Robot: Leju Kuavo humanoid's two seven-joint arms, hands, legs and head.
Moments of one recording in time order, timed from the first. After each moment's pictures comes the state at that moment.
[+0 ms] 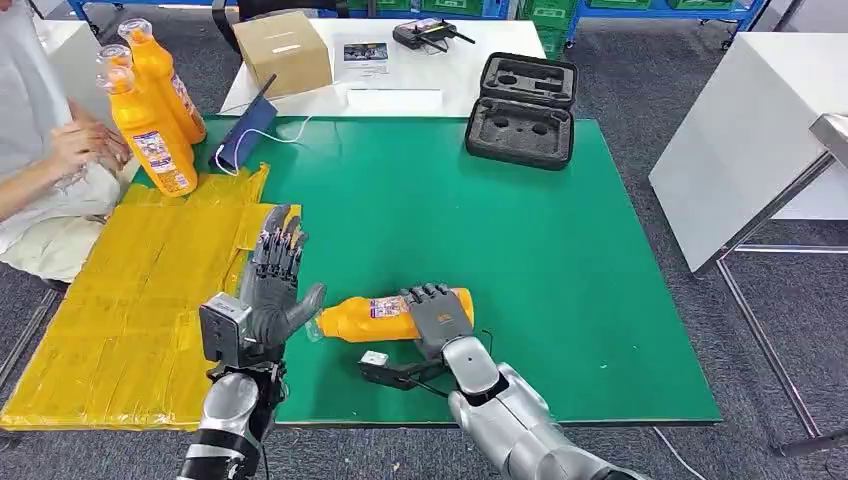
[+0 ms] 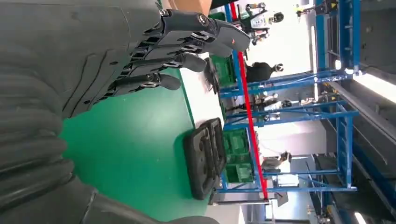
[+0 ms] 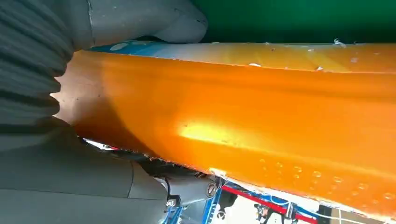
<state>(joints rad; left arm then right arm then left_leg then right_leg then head) -0.18 -0.27 -0.08 -1.32 -0.28 -0.03 -0.50 -0.45 0.21 0.47 -0.53 1.51 -0.26 0.15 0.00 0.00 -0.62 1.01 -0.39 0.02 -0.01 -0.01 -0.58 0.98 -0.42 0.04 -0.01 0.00</state>
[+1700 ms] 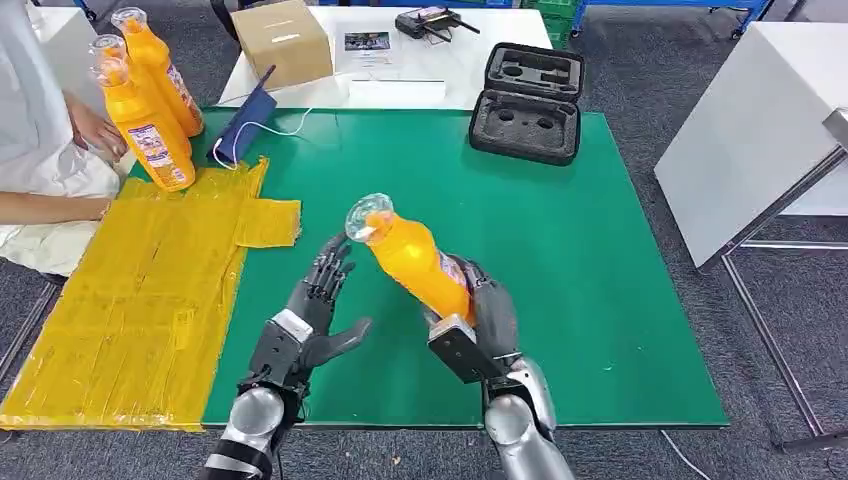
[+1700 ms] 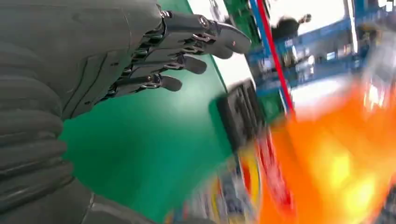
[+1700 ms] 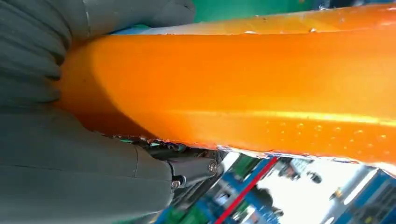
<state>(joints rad) -0.16 -0.26 -0.20 -1.26 -0.41 -0.04 -0.46 -0.10 0.29 0.17 -1.28 0.71 -0.26 -0.36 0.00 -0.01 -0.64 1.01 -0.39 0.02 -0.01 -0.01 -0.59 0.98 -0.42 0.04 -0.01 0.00</state>
